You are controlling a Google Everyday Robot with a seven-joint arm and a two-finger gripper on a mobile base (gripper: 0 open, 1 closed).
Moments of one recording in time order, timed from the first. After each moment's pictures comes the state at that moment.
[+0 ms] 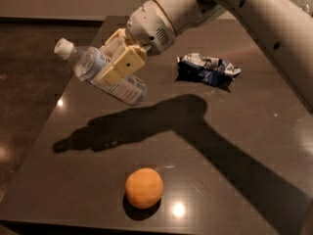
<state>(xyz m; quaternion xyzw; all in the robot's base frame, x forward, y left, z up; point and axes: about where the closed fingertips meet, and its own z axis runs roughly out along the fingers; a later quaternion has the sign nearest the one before) 0.493 0.099 0.984 -0.71 0.50 0.41 0.28</state>
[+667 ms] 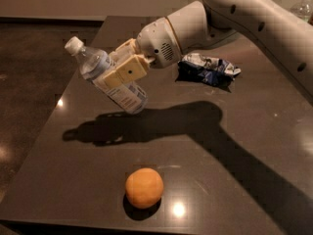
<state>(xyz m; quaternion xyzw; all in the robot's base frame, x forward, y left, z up) 0.504 0.093 0.968 -0.62 0.56 0.43 0.33</state>
